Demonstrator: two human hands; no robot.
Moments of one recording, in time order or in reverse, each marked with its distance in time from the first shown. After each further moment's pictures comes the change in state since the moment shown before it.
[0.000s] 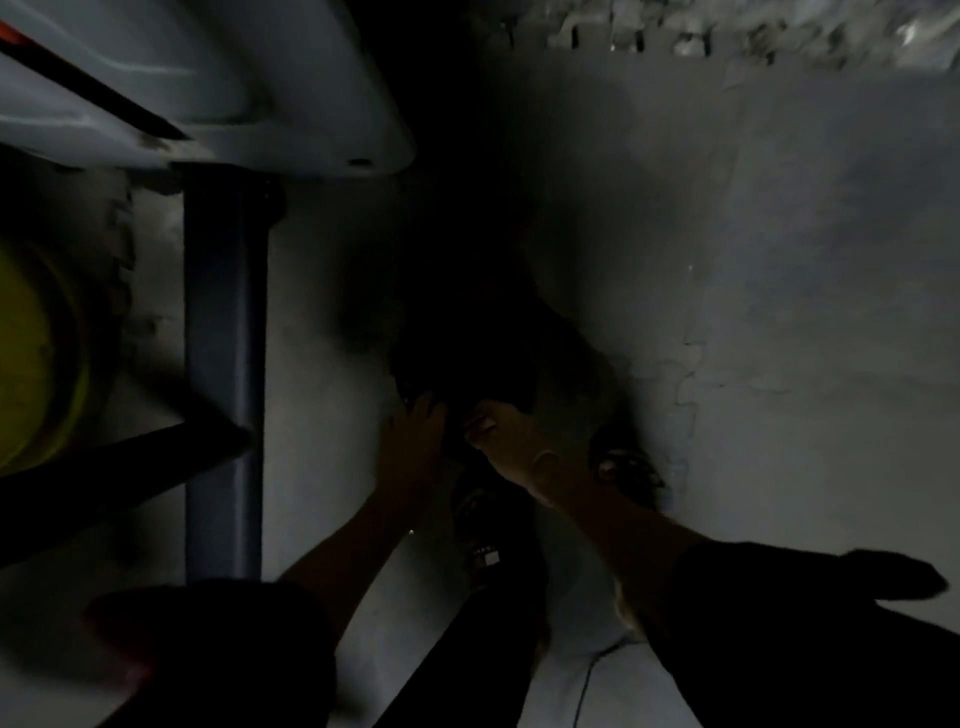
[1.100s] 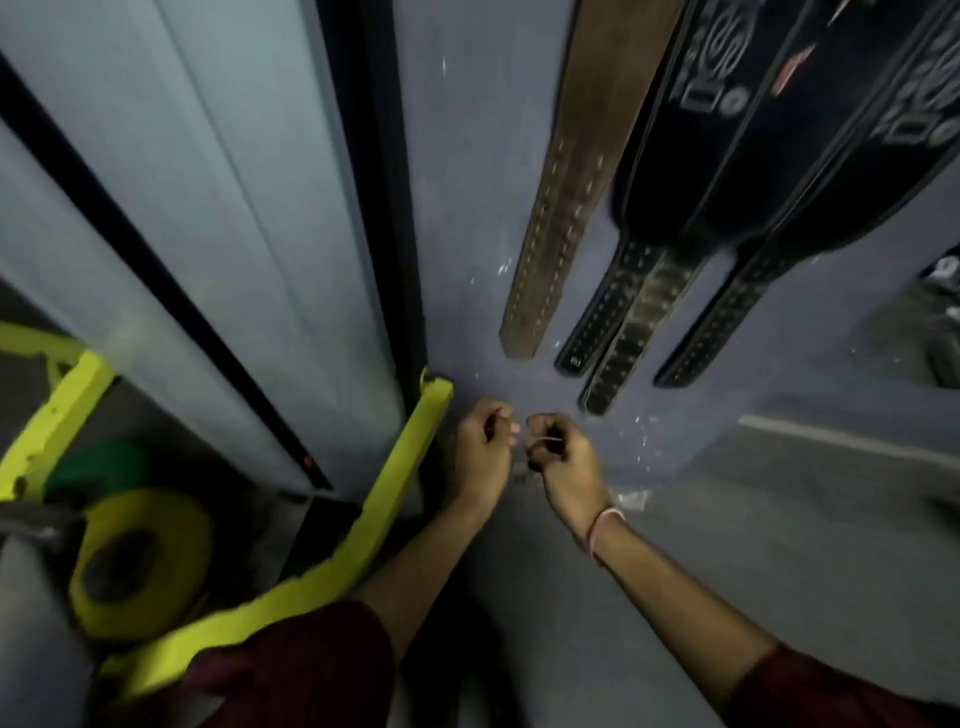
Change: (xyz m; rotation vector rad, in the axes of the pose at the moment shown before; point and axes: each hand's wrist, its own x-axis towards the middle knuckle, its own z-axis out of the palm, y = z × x) left_hand -0.442 0.171 -0.596 -1.371 0.766 0.261; right_hand -0.606 -0.426 -0.219 0.129 0.608 -0.714
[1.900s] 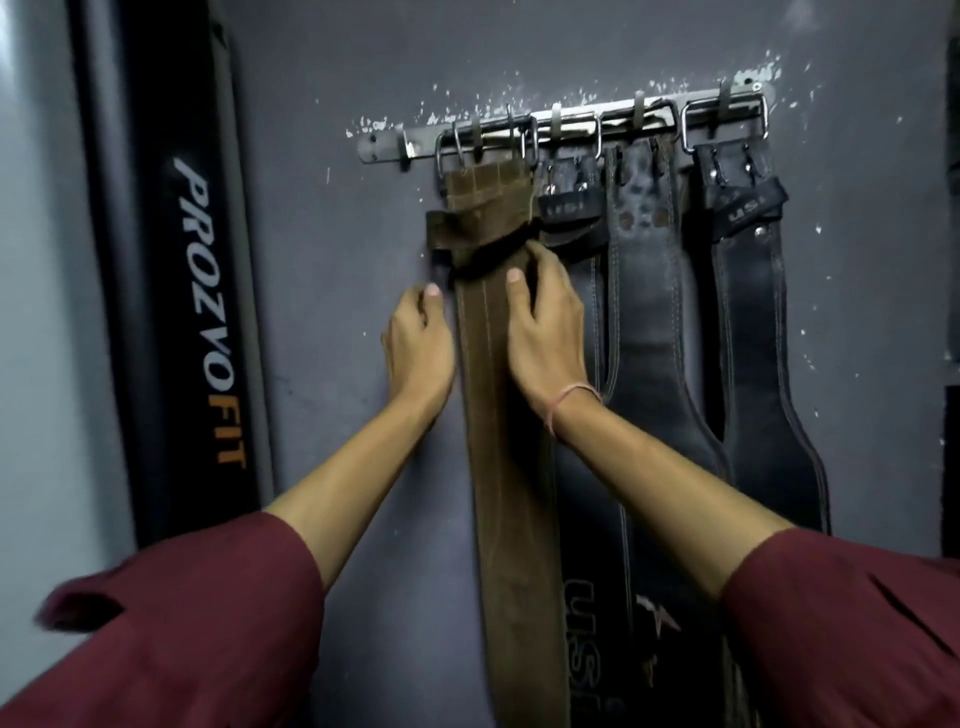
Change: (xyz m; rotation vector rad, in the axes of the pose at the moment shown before) left_hand 0.187 0.632 -0.003 -0.130 0.377 1.021; right_hand 0.173 -0.573 -0.238 0.062 0.701 -1.188
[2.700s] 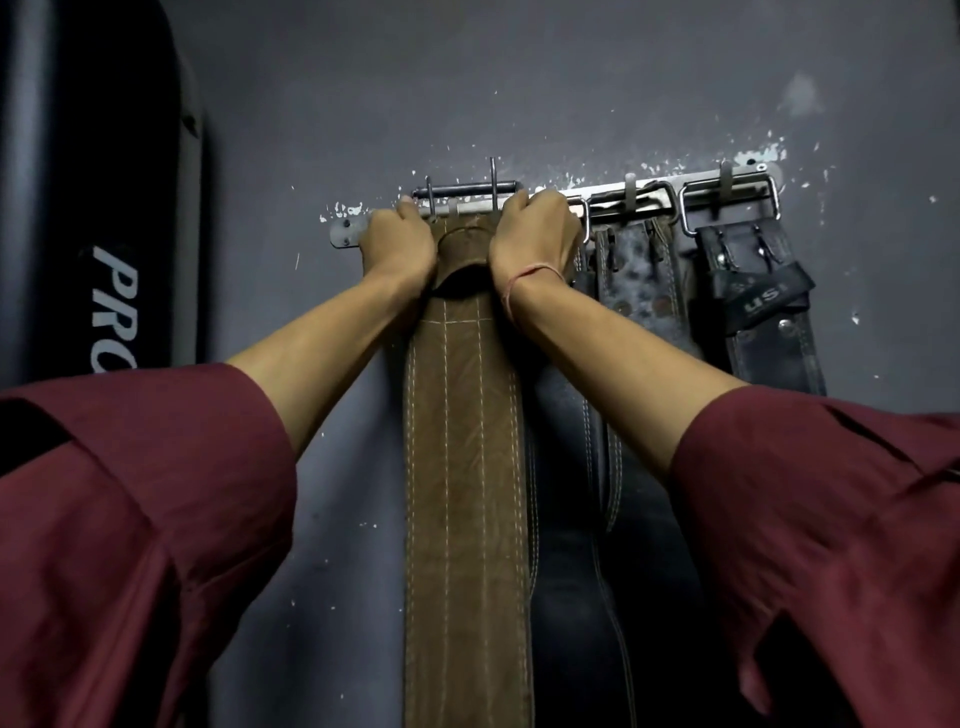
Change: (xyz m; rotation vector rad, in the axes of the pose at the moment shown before) left_hand 0.148 0.104 0.047 0.105 0.091 0.037; right_hand 0.167 -0.030 0.011 -0.053 0.220 0.174
